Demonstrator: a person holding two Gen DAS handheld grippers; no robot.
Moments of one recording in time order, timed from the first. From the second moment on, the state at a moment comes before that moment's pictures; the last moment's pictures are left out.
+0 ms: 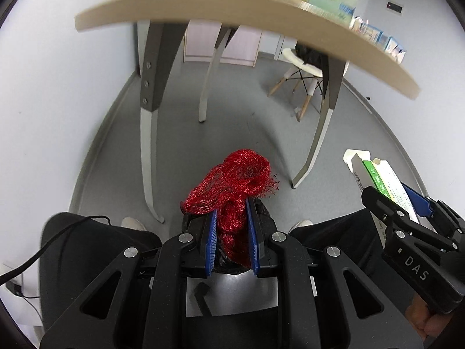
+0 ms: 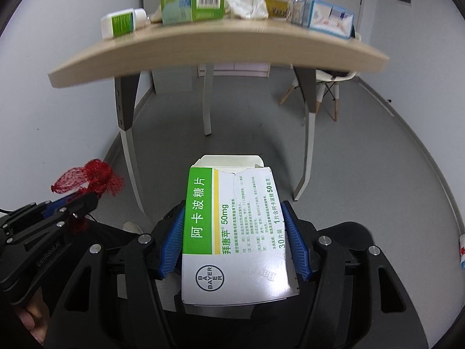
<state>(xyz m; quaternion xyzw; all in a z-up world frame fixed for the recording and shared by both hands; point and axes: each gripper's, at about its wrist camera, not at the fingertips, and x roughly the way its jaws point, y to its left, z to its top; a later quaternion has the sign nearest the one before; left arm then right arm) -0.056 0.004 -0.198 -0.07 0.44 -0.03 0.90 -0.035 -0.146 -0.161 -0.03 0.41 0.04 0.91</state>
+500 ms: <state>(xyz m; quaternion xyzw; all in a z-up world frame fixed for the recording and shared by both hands) -0.003 0.011 -0.273 -0.06 0.49 0.00 0.87 0.016 -0.142 -0.228 -0.02 0.46 0.03 0.89</state>
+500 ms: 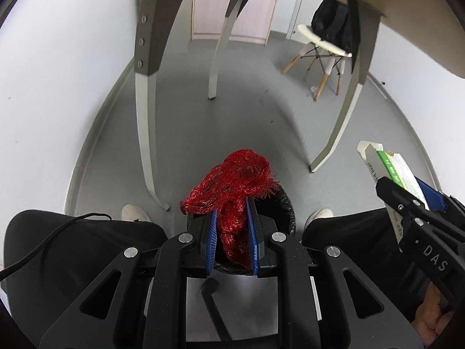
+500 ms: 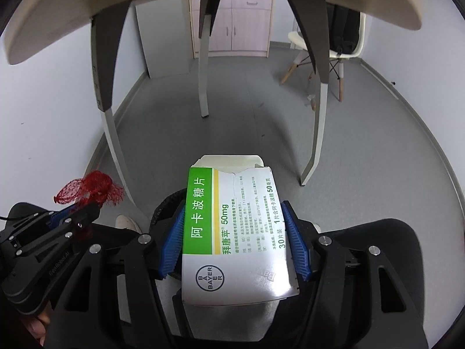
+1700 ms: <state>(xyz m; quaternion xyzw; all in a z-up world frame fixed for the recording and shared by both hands) 0.095 0.061 -0.375 -0.07 0.57 0.05 0.81 0.128 -0.091 -0.355 -0.07 0.59 0.05 0.81</state>
